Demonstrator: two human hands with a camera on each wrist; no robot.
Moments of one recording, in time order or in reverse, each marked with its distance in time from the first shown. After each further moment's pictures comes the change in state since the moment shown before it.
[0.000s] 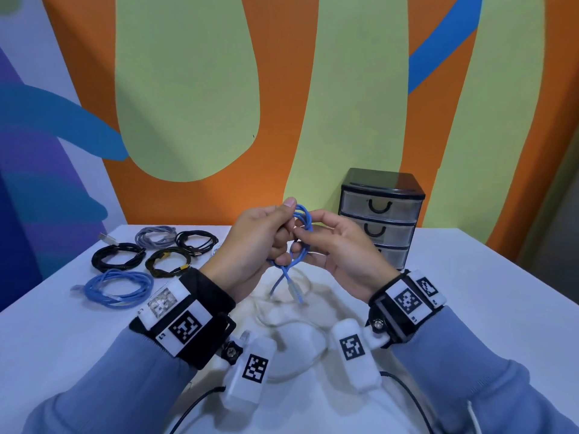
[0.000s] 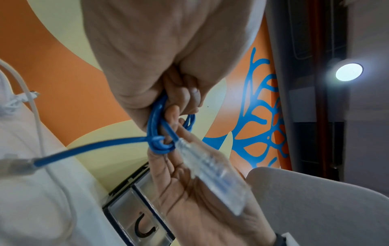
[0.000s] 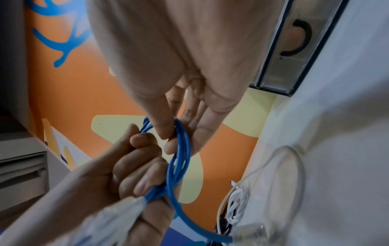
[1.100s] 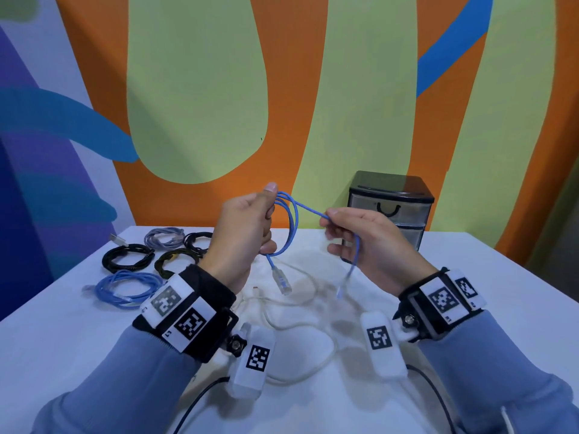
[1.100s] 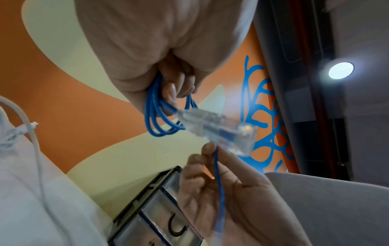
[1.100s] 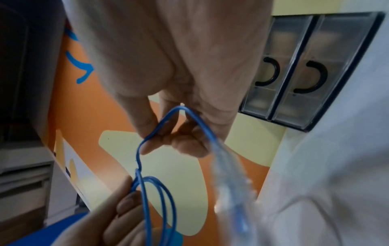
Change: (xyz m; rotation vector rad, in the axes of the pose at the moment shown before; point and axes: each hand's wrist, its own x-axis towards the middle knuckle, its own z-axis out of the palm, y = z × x) left_hand 0.007 0.008 -0.019 0.043 0.211 0.141; right_hand -0.003 -0.022 -0.016 -0.044 0.027 -0.039
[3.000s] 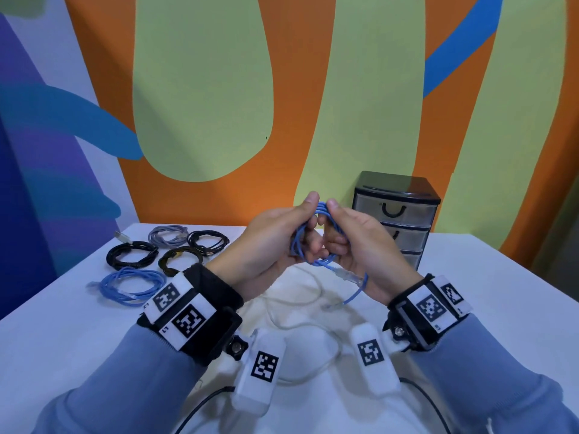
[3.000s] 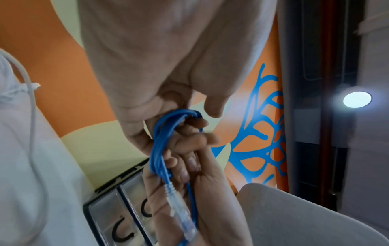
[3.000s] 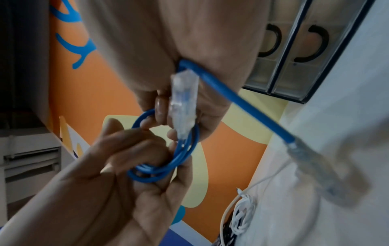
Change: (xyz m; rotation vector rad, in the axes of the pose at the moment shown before) left_hand -0.016 0.008 0.019 -0.089 -0.305 -0.190; right_hand 0.003 0.012 0.025 0.041 0.022 -0.007
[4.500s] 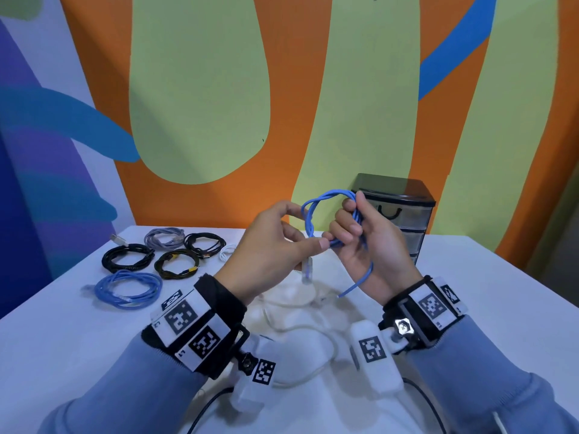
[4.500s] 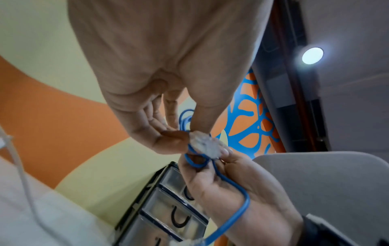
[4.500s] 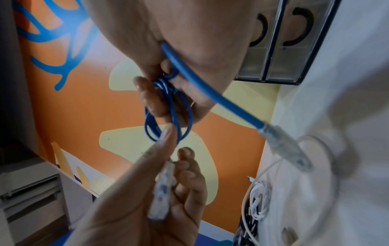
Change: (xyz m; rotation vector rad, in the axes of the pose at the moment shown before) left_hand -0.003 -0.009 -0.002 0.439 0.177 0.137; right_hand 0.001 -0.007 -0.009 0.491 0.060 -0.025
